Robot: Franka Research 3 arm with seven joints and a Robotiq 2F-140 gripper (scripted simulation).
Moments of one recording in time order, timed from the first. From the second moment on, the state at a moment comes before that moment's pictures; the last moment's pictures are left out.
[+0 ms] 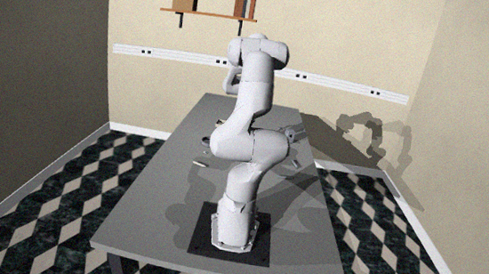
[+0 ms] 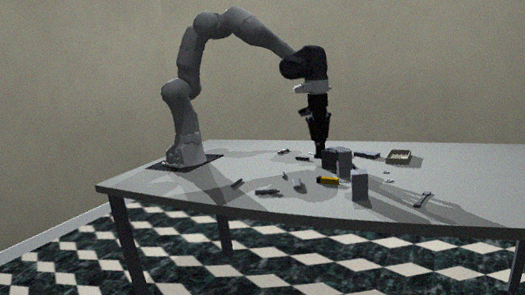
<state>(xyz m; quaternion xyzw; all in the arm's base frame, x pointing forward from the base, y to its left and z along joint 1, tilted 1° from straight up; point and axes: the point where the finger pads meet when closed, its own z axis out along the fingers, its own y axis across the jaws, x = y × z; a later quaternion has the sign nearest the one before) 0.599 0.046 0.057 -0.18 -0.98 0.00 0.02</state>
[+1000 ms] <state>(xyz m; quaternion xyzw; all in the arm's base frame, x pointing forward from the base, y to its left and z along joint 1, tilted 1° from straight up) 0.599 0.047 0.057 -0.18 -0.98 0.00 0.02</state>
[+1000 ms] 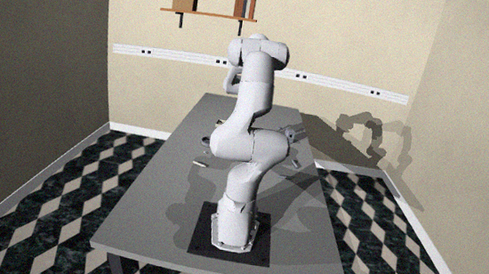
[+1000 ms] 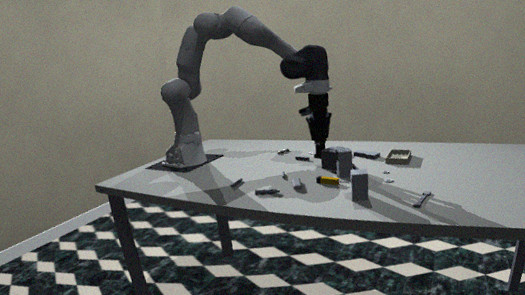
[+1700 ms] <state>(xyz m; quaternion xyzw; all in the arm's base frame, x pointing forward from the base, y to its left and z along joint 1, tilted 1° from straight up) 0.599 0.047 0.058 -0.18 -0.98 0.00 0.03</state>
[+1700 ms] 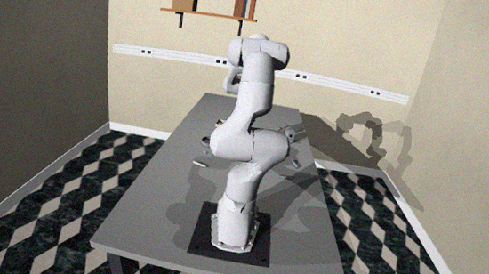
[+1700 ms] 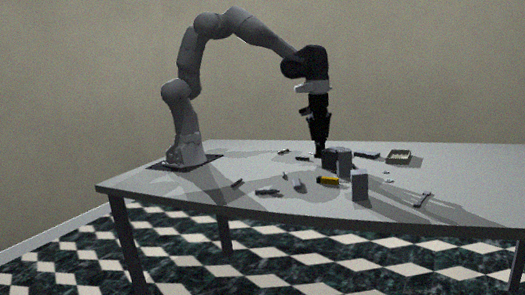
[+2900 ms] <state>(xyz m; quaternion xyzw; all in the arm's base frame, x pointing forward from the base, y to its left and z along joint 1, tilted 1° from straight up) 0.599 0.047 0.059 -0.18 -0.98 0.00 0.04</state>
